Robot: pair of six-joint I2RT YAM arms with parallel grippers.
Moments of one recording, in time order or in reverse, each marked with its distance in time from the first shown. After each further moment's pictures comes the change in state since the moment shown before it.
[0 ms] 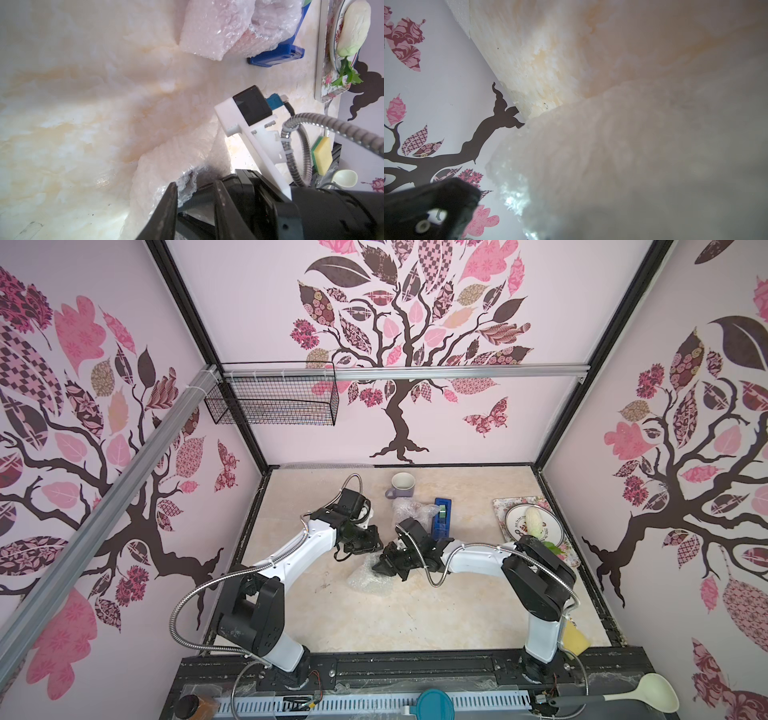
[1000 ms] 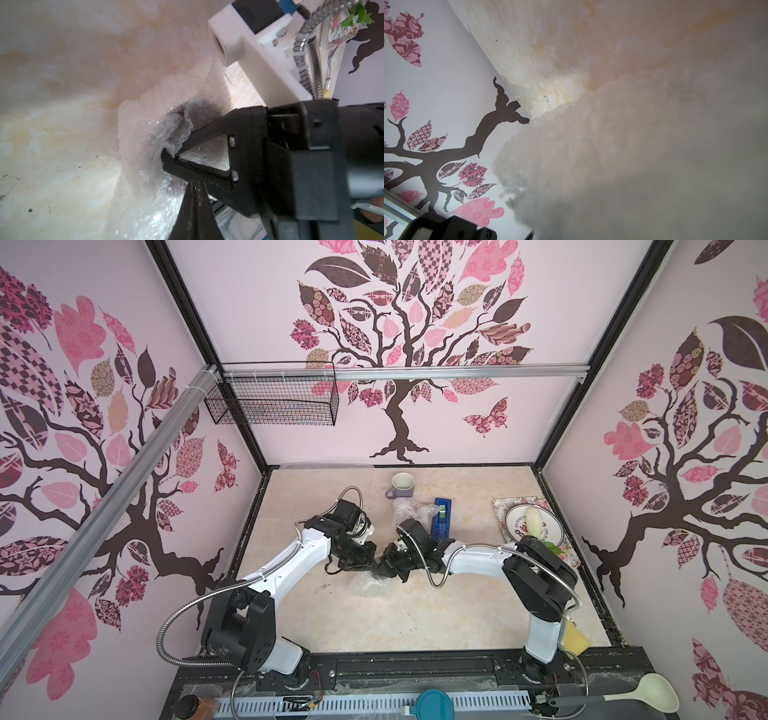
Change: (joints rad) left arm -0.008 -0.085 -0.071 -0.159 0.102 0.114; right arm -0.007 -0.007 -0.019 0.023 -0.036 0.027
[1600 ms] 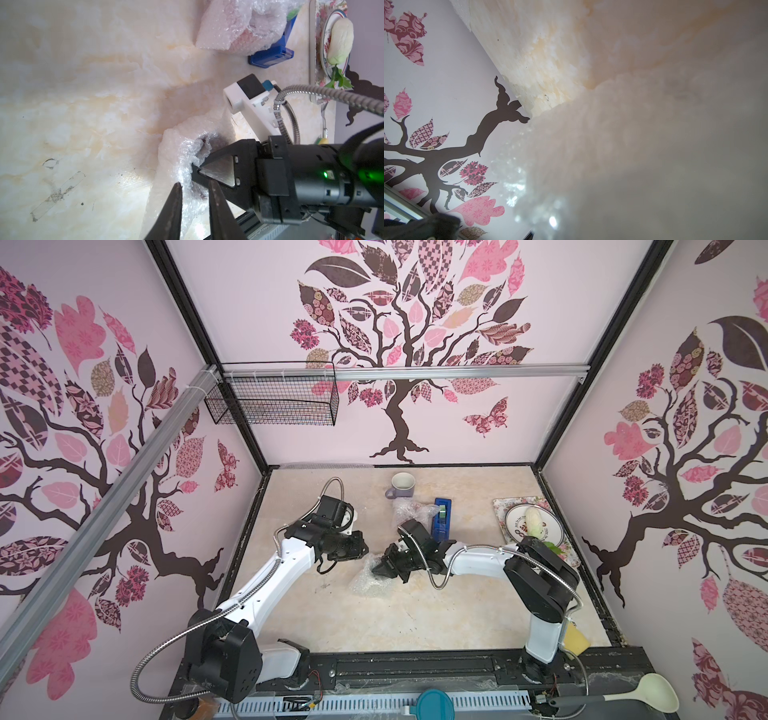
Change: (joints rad) left arm 0.053 -0.166 -0.034 0.094 -0.105 -0.101; right arm 0.000 -0.010 -0.018 0.020 0.000 0.002
